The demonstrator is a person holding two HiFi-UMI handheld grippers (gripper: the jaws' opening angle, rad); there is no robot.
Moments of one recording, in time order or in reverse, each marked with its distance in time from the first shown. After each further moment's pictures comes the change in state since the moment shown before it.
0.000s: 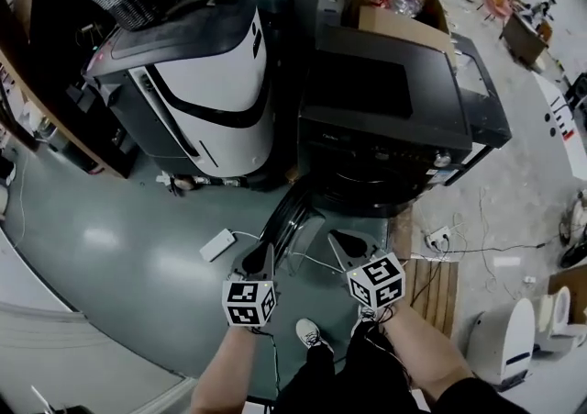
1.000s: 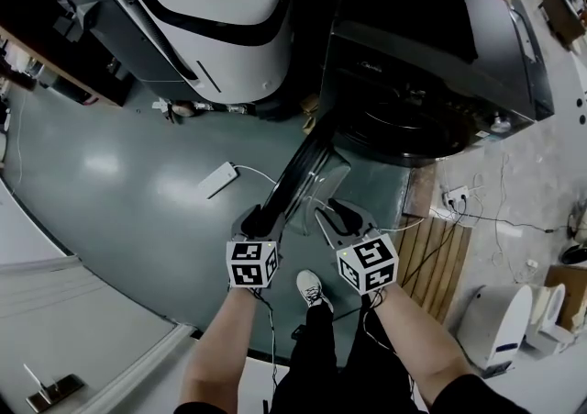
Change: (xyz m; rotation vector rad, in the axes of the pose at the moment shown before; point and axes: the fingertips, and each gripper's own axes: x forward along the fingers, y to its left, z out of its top) left arm 0.083 0.070 -0.165 -0.100 0.246 0.089; right arm 0.106 0.009 -0.123 0.102 0.103 0.068
